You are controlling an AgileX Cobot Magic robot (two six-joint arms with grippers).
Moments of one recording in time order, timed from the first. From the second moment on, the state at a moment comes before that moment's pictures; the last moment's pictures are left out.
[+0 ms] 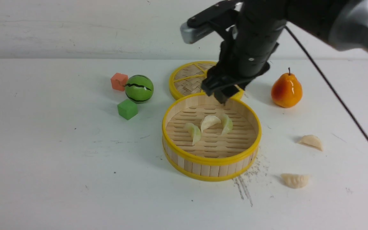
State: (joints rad) right arm 0.55 1.91 -1.95 -0.09 1.24 -0.06; left arm -0.52 0.41 -0.72 0.00 1.20 -0.23
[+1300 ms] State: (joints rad) right arm 0.29 1.92 -1.28 -0.02 0.84 -0.72; left arm -0.52 0.41 -0.72 -0.04 1.19 -0.23
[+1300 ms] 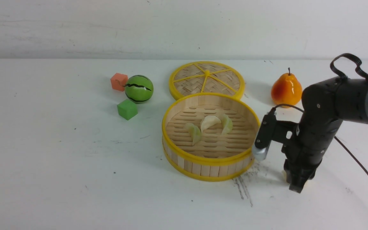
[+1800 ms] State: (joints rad) right arm 0.45 1.91 -1.77 0.25 1.14 -0.39; left arm -0.52 0.41 -0.72 -0.03 1.13 -0.23
